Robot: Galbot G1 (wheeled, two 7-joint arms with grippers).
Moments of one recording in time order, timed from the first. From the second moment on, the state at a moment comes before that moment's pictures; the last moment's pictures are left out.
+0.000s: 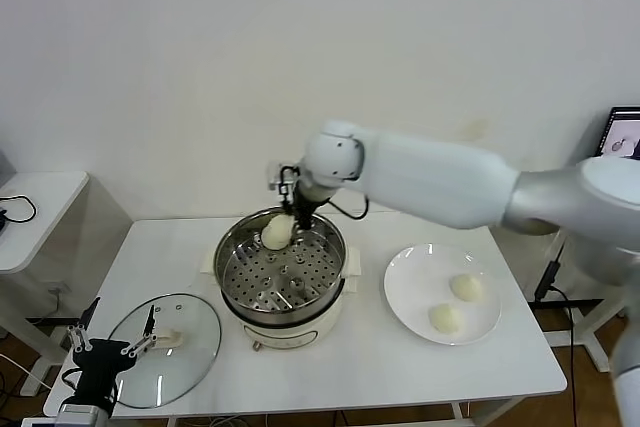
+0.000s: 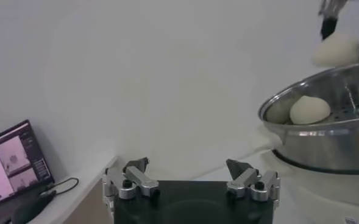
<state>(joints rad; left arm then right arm) 1.78 -1.25 -0.82 -2.19 0.01 0.05 -0.07 0.48 1.36 -1.18 1.26 0.49 -0.68 -0.82</state>
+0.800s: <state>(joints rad) 1.78 -1.26 -0.82 -2.20 0.00 0.06 -0.07 0.39 1.52 -1.21 1.15 0.48 -0.72 -0.77</state>
